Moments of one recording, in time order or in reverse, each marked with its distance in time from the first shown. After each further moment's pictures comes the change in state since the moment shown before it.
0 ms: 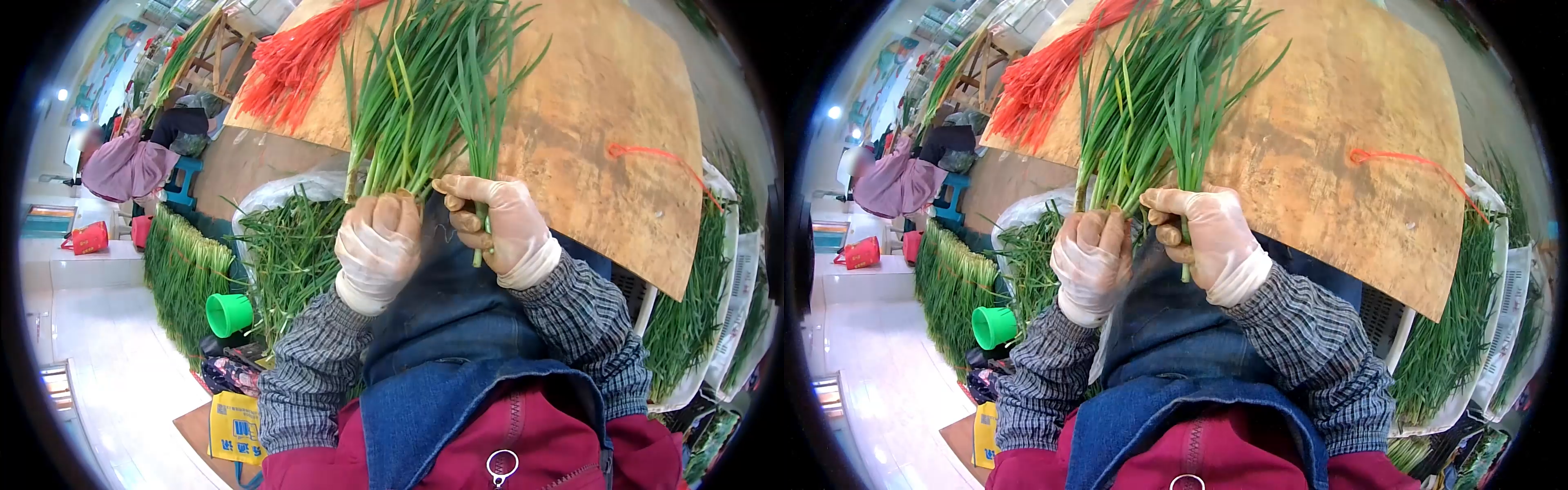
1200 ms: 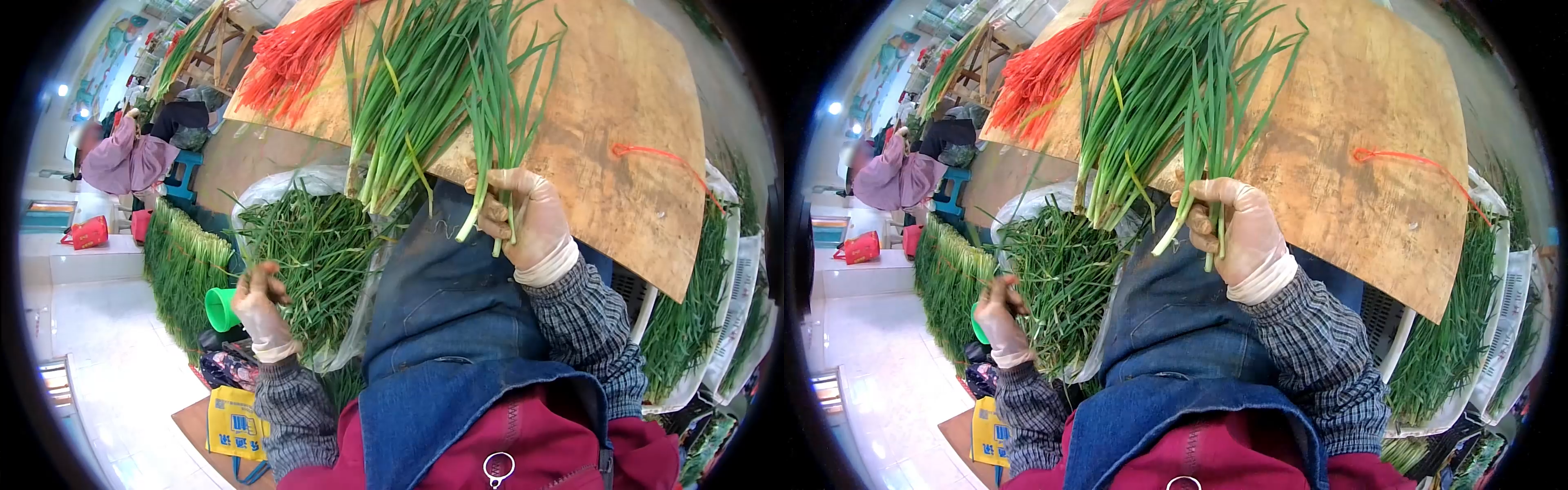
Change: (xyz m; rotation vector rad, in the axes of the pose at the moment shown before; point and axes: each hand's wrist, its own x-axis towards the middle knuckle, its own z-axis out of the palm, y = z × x) left_hand -0.089 -0.066 -0.094 -0.688 0.072 -1.524; right_hand 0.005 0.001 -0.031 0.185 -0.100 -0.095
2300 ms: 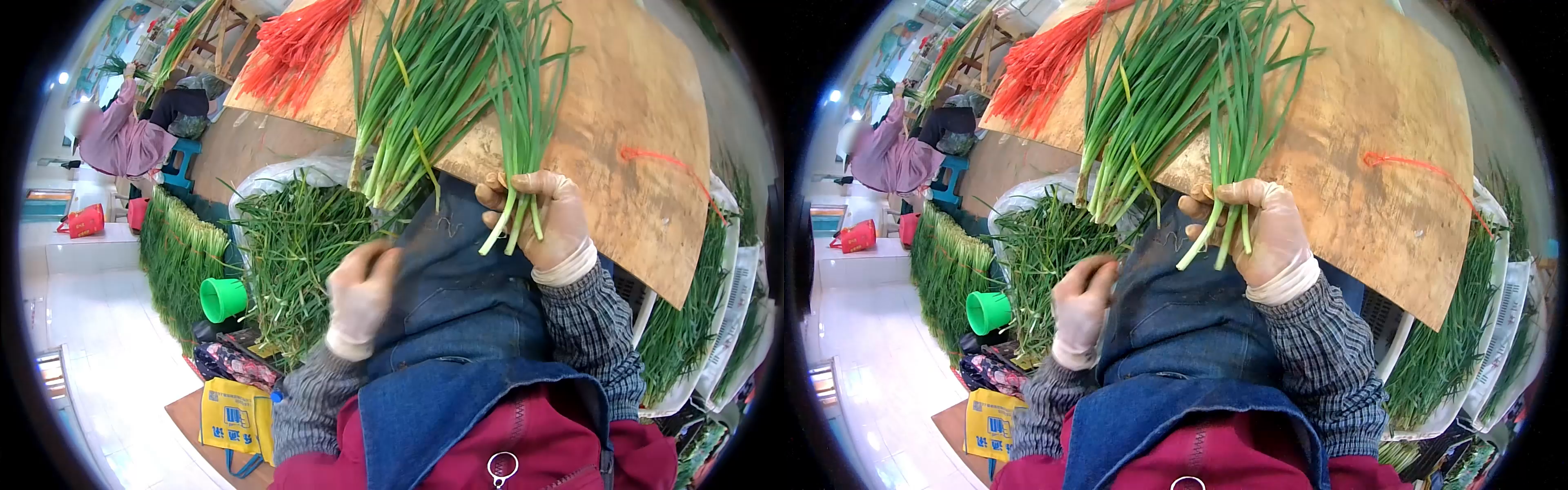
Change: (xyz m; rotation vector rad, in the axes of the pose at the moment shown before) left_hand -0.050 -0.011 0.090 0.216 -0.442 0.107; right_hand -0.004 -0.006 -0.007 -0.004 0.148 0.023
